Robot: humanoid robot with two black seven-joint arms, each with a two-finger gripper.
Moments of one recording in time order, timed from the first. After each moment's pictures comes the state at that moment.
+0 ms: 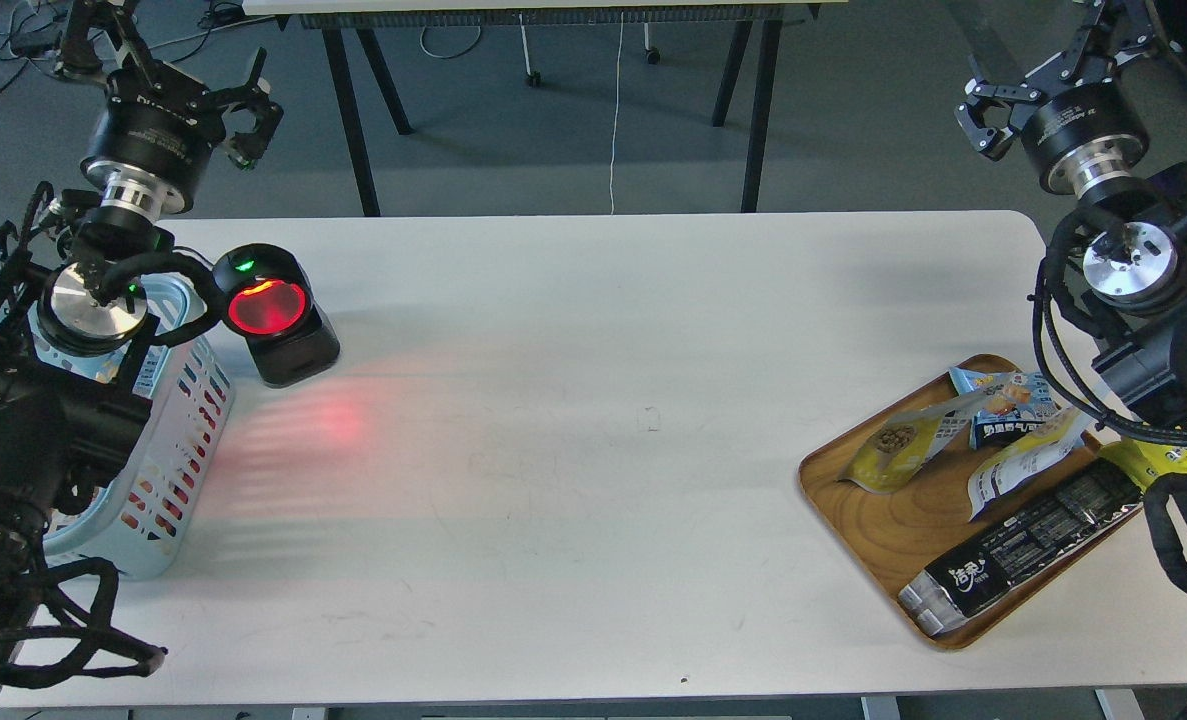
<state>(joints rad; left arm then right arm) -0.72 0.28 -1.32 -0.75 0.15 -0.41 -0.11 1.03 -0.29 0.67 0.28 0.18 0.46 0.28</state>
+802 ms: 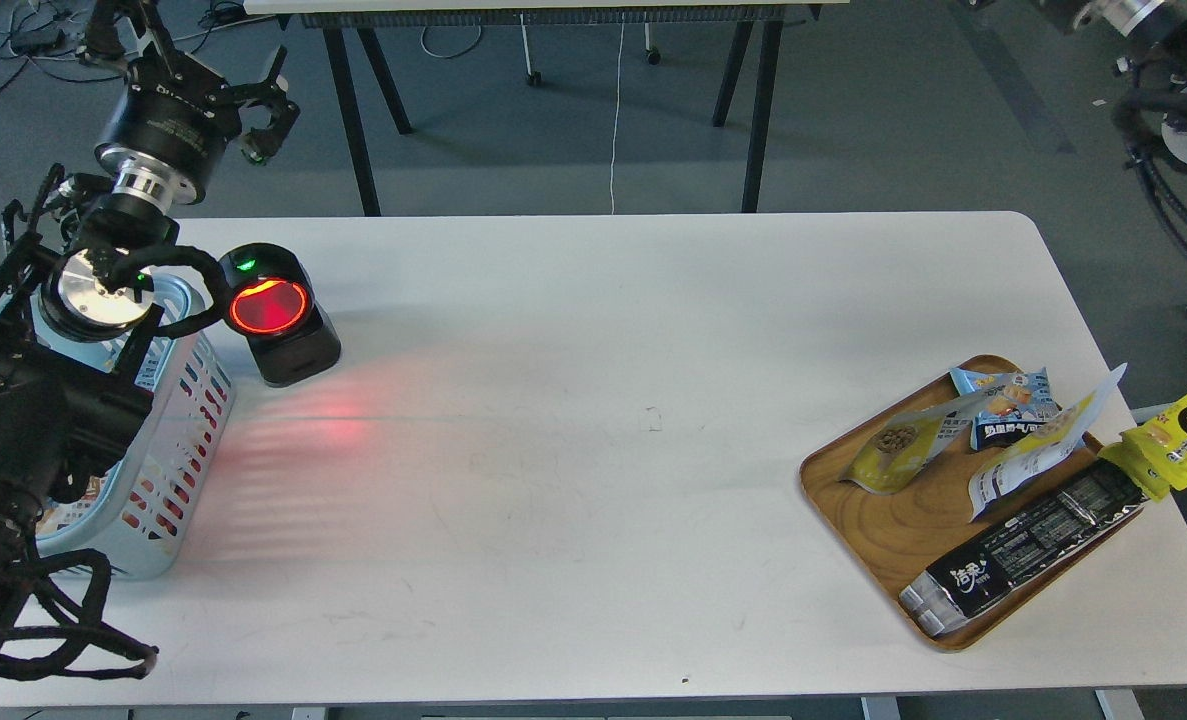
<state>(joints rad) -0.75 0.29 -1.23 -0.75 0.16 -0.39 -0.10 1.33 -0.56 0.34 0.78 -0.37 0.49 0.41</state>
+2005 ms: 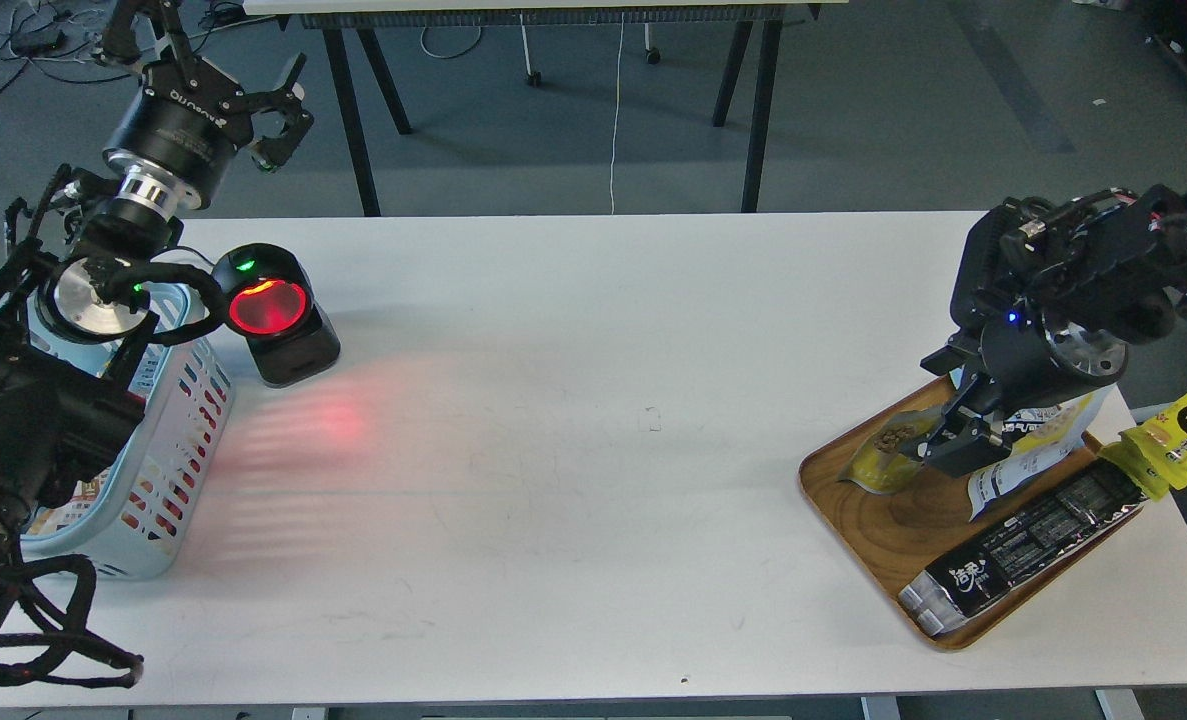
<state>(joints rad) -0.76 0.32 -1.18 -0.74 0.15 -0.48 -0.10 1.81 -0.70 -0.89 1.41 -1.71 0.25 0.49</state>
